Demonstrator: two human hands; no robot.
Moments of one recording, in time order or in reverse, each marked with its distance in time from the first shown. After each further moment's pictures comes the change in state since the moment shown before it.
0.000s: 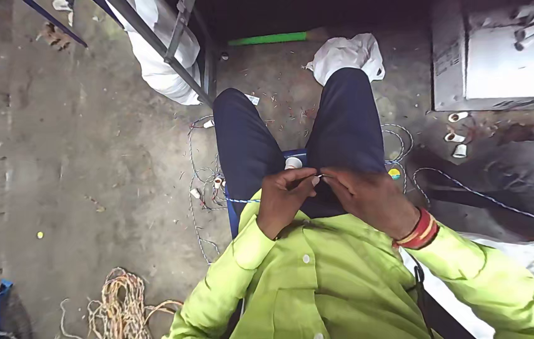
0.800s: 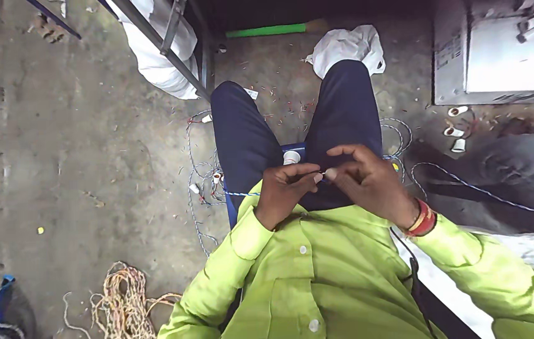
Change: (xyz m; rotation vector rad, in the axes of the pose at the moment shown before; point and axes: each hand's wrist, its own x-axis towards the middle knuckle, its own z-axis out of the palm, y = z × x) left_hand -0.001 -0.004 0.000 -0.093 -0.071 0.015; right_hand -0.004 0.011 -0.006 0.503 -0.070 0.259
